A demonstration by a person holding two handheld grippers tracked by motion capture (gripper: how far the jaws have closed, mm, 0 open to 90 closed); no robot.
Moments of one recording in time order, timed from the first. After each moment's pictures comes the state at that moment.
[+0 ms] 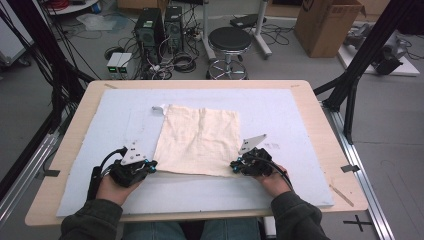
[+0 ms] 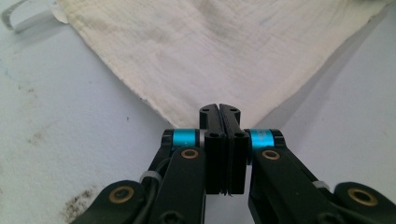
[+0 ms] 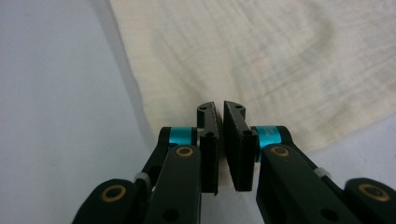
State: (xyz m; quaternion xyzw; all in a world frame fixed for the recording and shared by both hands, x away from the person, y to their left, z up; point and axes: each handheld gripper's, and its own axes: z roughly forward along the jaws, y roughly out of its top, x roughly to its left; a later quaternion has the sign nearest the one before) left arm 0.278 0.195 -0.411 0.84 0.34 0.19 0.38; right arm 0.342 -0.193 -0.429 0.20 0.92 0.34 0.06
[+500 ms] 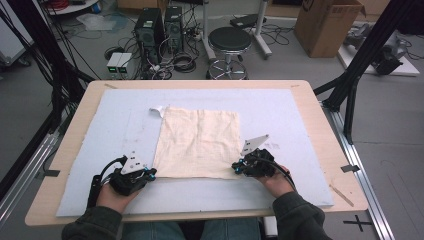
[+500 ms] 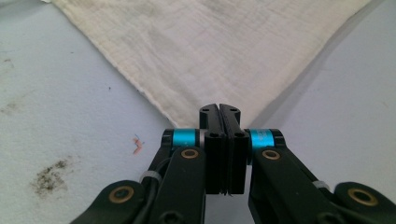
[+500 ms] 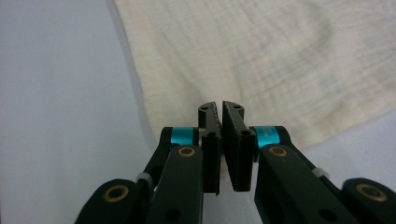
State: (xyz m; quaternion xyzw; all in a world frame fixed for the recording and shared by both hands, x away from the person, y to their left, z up) left arm 0.265 0.196 -0.428 0.84 0.34 0.19 0.37; right arm 0.338 -0.199 -0.425 0.19 0.92 0.34 0.06
